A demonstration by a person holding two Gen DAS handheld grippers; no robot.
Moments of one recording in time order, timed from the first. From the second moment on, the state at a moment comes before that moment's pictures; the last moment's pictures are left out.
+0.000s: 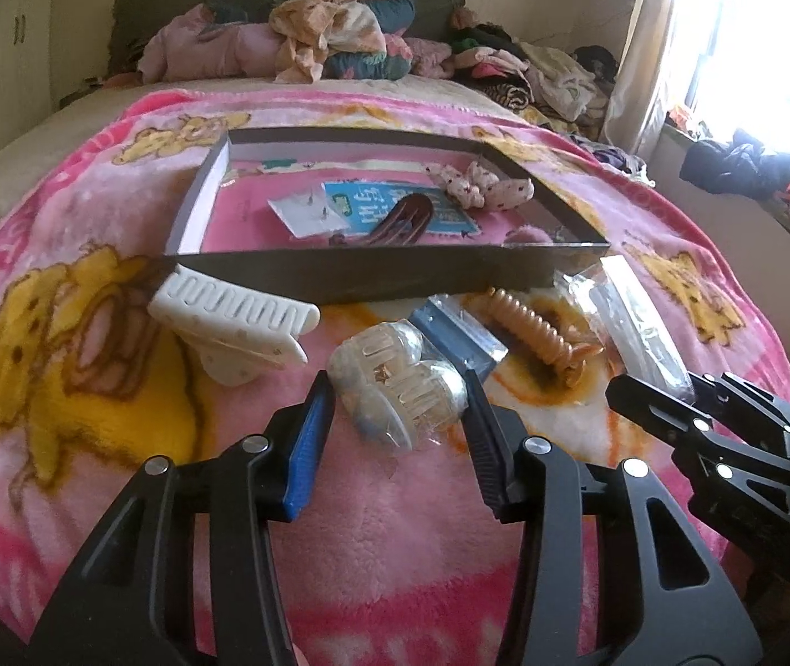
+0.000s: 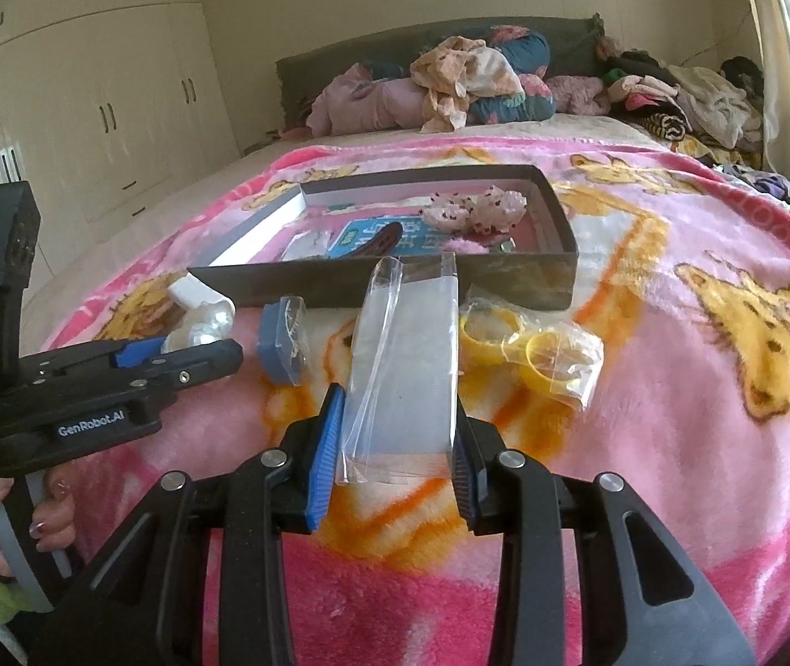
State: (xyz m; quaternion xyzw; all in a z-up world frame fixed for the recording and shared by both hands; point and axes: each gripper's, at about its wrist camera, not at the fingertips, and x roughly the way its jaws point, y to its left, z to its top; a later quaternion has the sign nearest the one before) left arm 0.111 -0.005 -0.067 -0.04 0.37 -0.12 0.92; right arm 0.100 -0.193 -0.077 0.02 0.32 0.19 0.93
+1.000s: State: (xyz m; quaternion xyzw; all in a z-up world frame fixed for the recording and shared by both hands) left arm 0.135 0.018 -0.011 -0.05 0.32 -0.10 0.94; right arm 0.133 -0.181 -0.030 0.01 0.30 0.21 0.93
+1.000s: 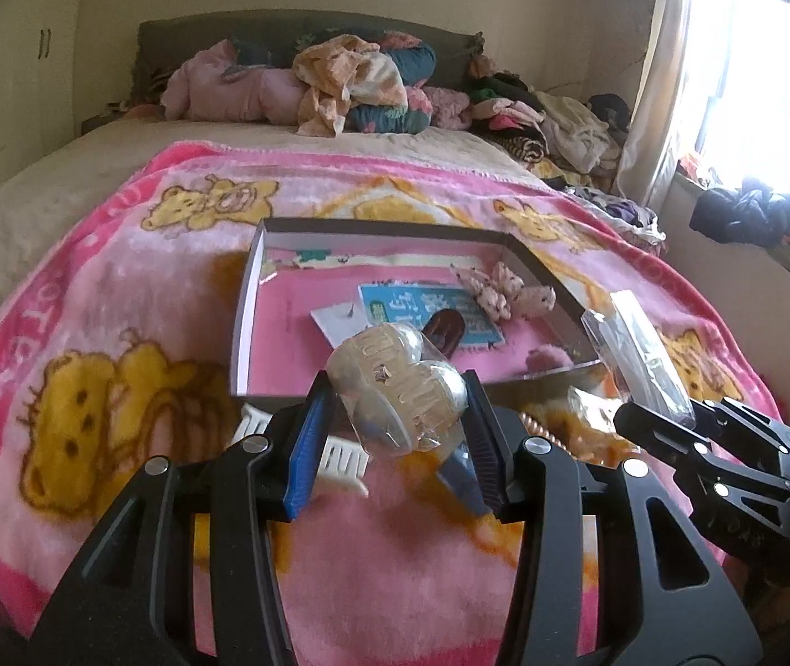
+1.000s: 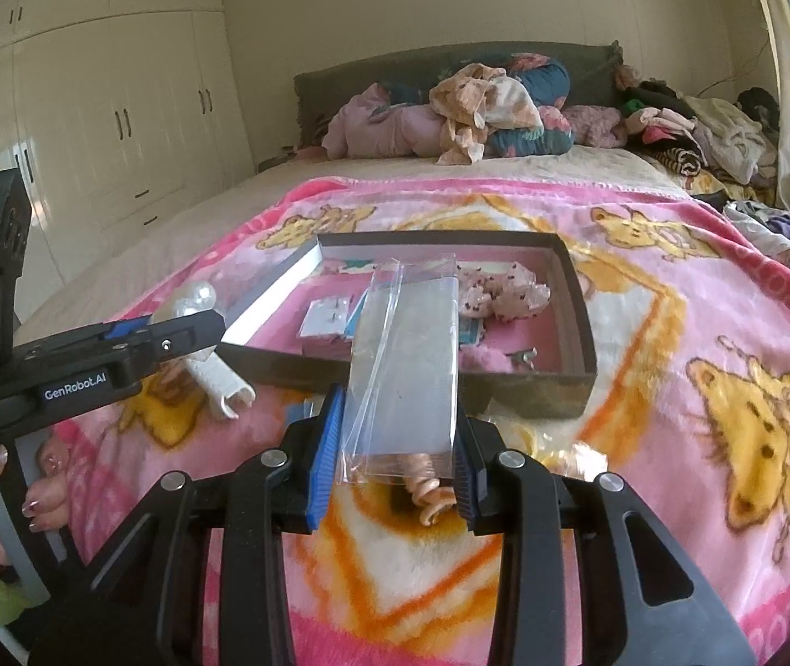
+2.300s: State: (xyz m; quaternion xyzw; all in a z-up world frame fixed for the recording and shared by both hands) left arm 0.223 -0.023 0.001 -0.03 0.30 -0.10 0.95; right arm 0.223 -0.212 -0.015 0.00 0.28 0.16 0.95
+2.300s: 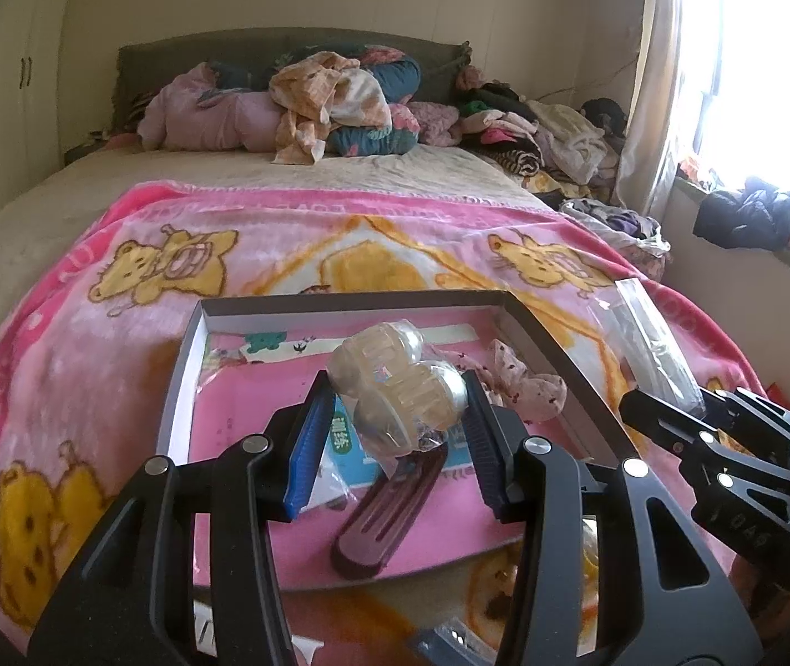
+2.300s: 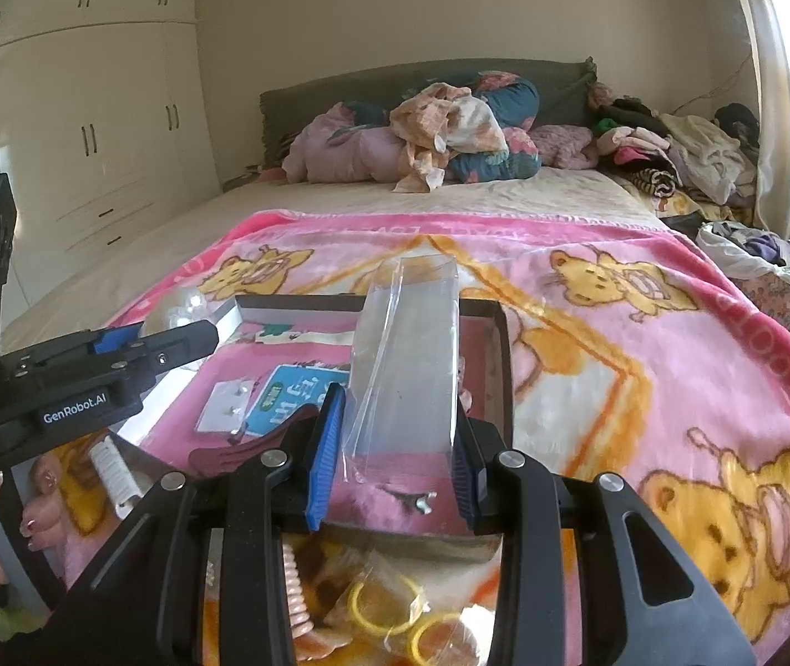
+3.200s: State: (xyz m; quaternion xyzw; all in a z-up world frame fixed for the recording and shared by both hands) left arm 0.271 -0.024 -0.042 -0.03 0.36 -0.10 0.93; right arm 0.291 -0.202 -0.067 -0.01 0.35 0.15 0.92
